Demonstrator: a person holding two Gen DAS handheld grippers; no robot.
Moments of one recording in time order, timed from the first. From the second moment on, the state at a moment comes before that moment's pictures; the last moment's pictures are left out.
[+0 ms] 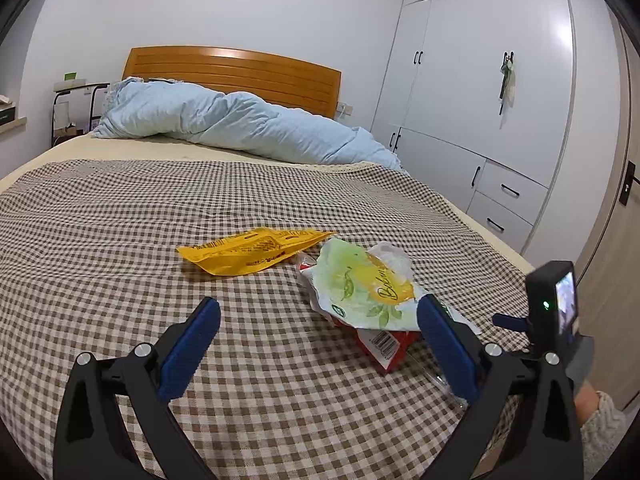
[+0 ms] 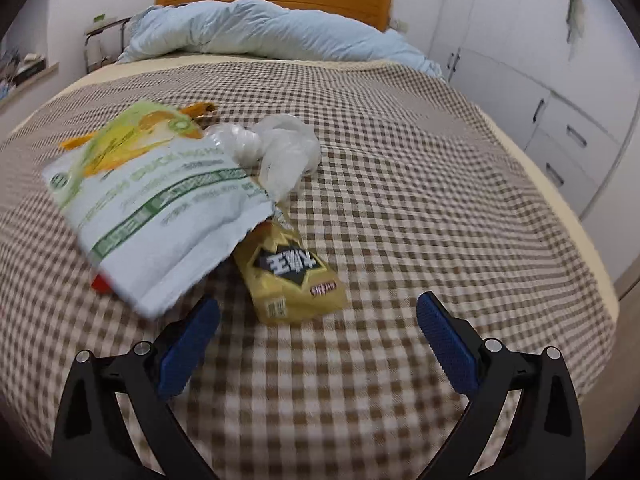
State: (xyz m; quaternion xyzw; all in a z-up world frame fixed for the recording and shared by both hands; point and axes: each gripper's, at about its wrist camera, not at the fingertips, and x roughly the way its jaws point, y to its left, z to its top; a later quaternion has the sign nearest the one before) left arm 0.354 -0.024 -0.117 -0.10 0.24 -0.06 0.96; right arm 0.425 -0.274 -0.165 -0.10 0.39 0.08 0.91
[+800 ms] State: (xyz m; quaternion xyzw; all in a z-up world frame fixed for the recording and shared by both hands) left arm 0.361 -0.028 -0.126 -0.09 0.26 -0.06 0.96; right arm 0.443 -0.307 -0.161 0.03 0.40 0.06 0.91
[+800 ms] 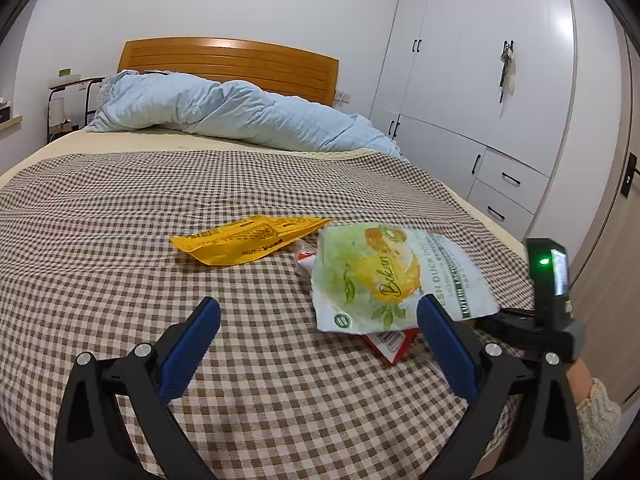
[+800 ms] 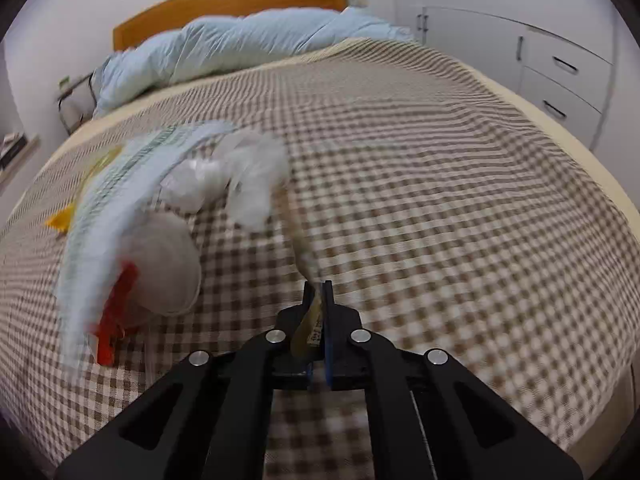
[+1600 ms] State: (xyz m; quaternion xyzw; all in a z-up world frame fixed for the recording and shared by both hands) left arm 0.364 -0.035 -0.136 -0.04 0.28 -0.04 0.96; right arm 0.394 -0.342 -0.099 0.07 0.27 0.03 0.96
